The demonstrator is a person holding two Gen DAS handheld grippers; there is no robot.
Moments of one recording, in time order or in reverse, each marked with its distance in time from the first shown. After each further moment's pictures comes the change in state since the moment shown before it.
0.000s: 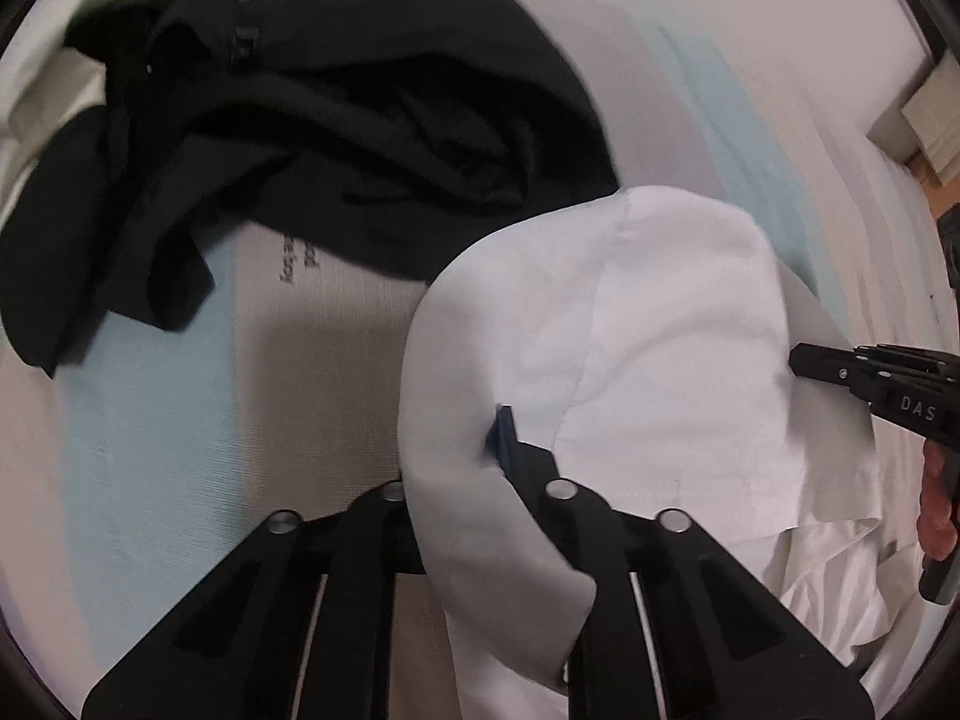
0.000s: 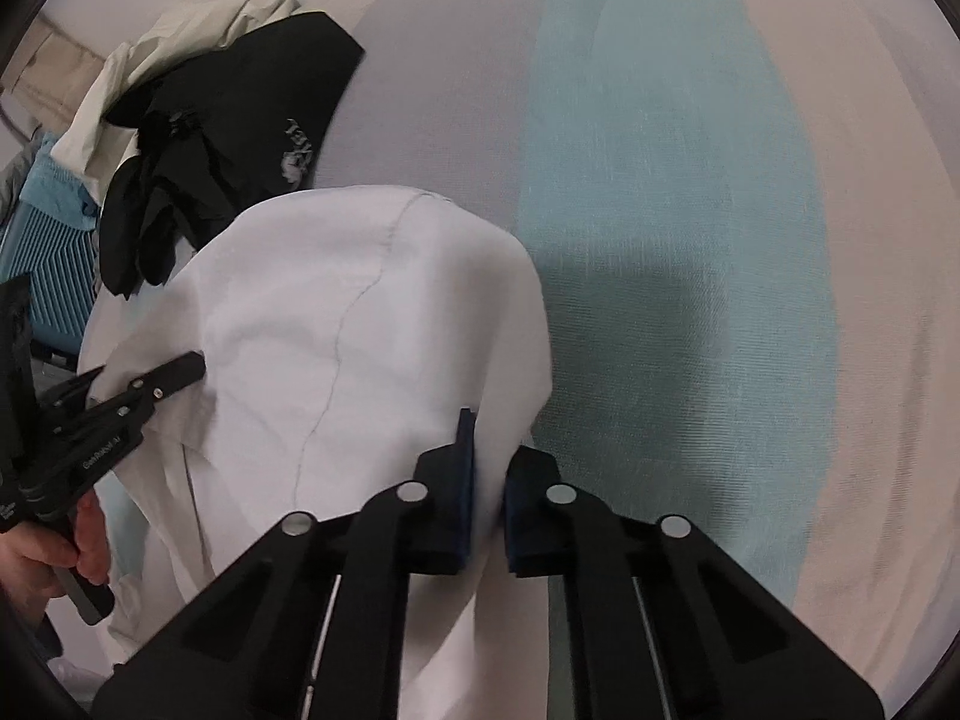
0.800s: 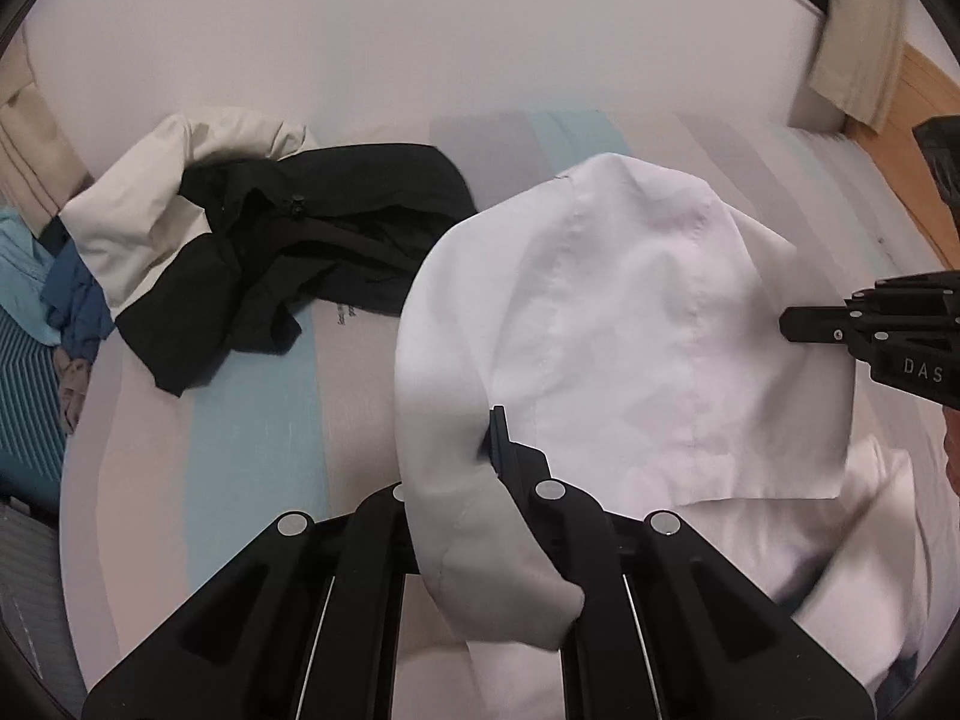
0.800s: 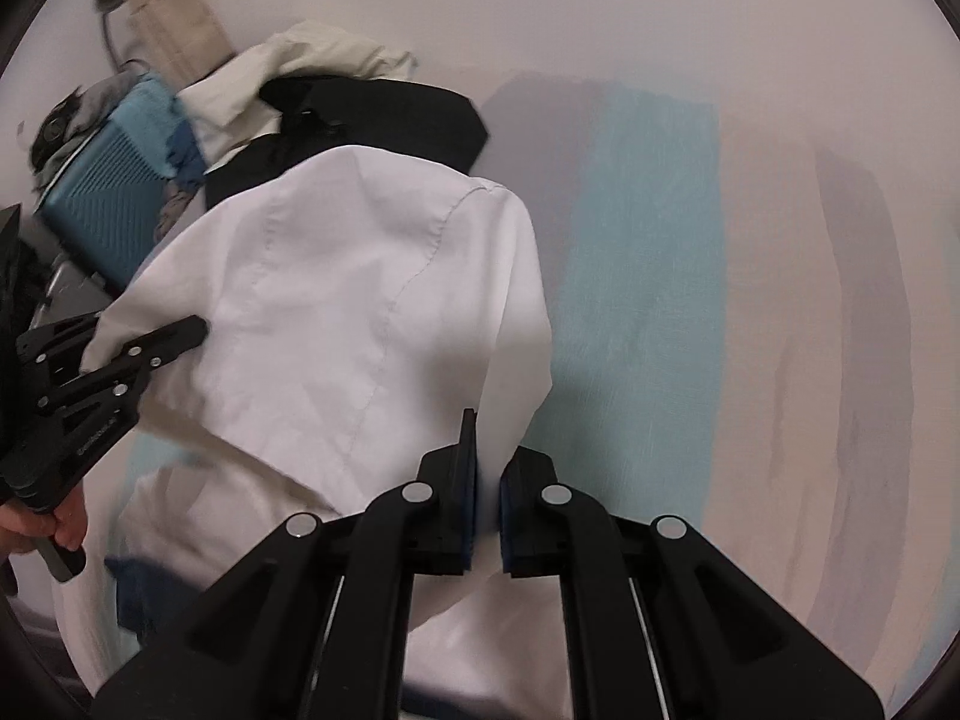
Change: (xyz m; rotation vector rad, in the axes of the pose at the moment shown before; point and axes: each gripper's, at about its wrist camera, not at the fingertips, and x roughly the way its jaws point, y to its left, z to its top) left arm -0.153 -0.042 -0.072 0.164 -0.217 0.067; right arm -0.147 0.064 -0.095 -0.182 -0.177 -0.076
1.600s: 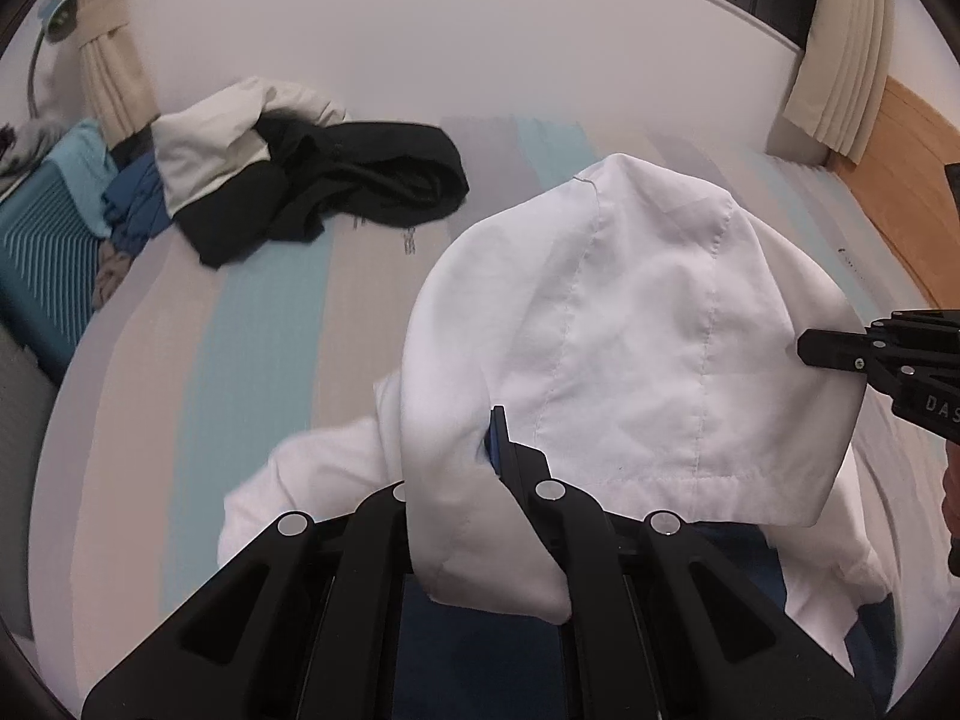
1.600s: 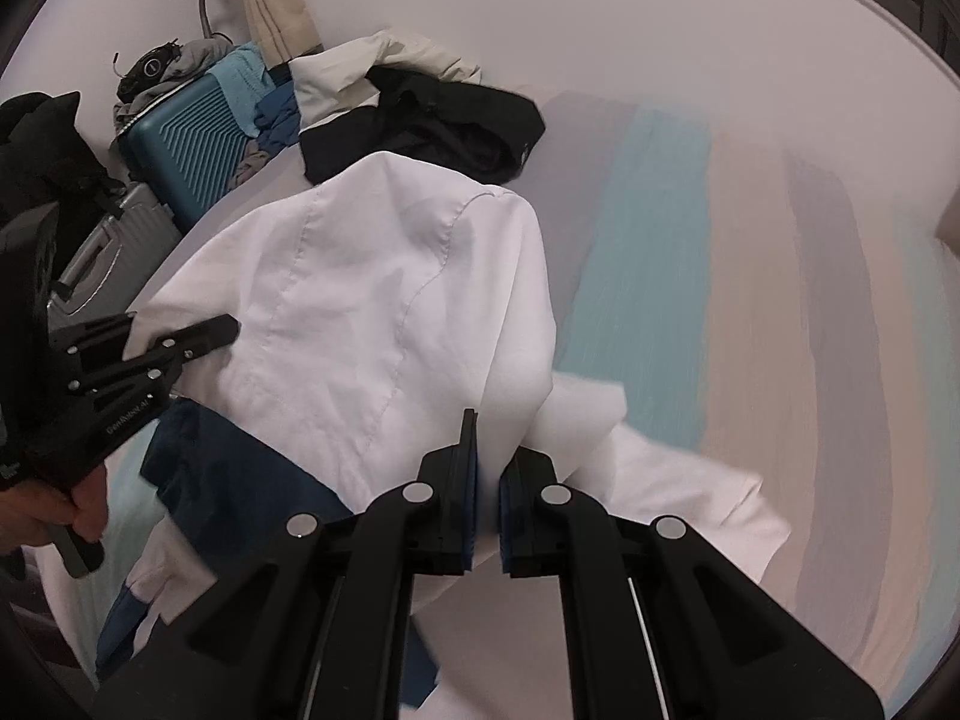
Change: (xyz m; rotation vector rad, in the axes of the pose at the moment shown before) left arm -0.102 -0.056 -0.153 -0.125 -0.076 0.004; right arm -0.105 0.058 -0.152 -0.071 -0.090 0.016
